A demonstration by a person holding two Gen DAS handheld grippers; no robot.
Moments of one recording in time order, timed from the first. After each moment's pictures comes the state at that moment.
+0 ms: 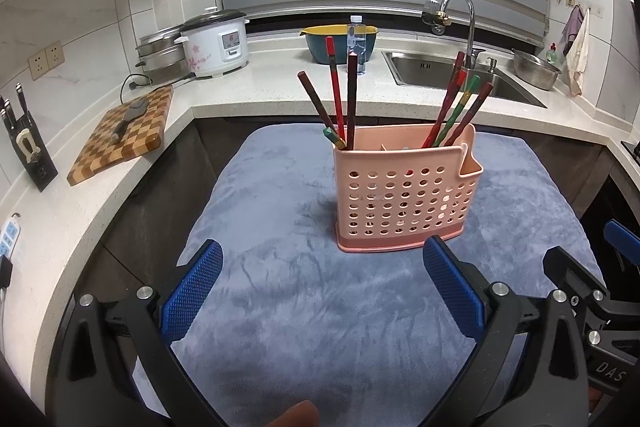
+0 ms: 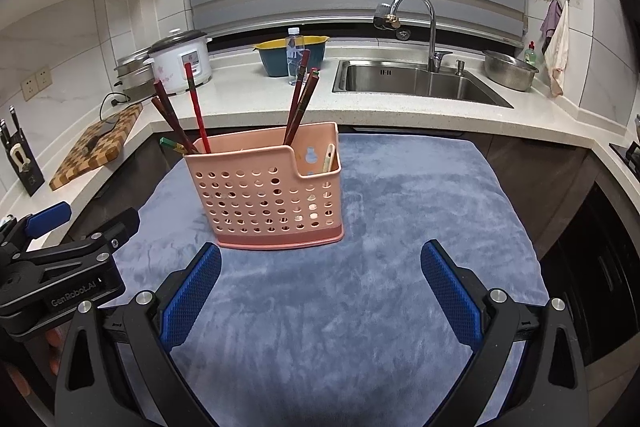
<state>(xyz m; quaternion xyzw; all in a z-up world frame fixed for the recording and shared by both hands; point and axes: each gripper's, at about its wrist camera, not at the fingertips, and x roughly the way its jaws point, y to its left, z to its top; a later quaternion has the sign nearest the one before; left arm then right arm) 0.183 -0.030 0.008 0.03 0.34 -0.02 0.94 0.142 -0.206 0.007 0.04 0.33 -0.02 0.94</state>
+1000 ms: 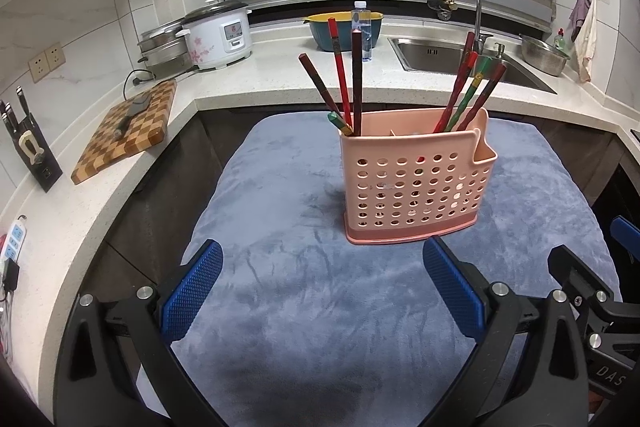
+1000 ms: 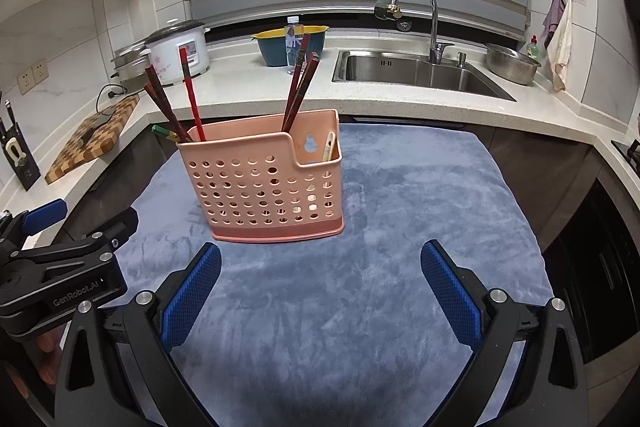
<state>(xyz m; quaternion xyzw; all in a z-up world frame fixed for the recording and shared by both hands) 0.192 -0.033 -0.003 0.05 0.36 -0.01 0.93 0.151 -0.206 -0.002 0.03 0.35 -0.02 0.94</state>
